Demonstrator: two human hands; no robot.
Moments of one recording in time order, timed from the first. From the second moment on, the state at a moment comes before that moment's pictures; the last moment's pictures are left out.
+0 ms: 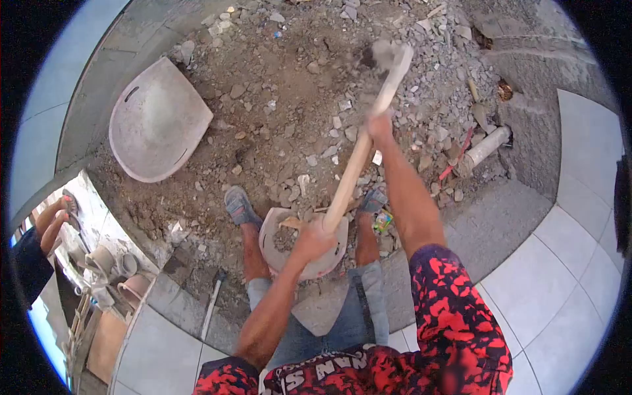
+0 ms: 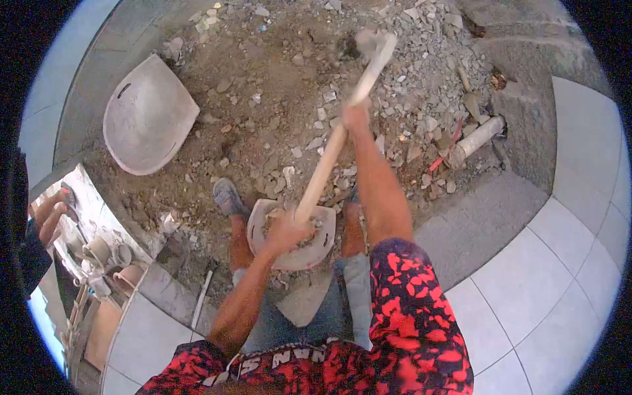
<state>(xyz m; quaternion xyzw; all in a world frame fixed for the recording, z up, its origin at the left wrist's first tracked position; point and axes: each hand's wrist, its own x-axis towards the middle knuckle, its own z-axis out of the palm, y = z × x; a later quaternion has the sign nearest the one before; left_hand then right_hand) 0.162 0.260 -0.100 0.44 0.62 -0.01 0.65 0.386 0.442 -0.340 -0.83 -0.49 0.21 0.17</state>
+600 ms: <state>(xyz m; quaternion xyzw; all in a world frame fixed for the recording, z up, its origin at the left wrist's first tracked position) 0.110 0.078 0.041 0.24 0.70 -0.06 0.67 0.221 0.248 -0.183 -0.75 -0.41 0.52 0.06</state>
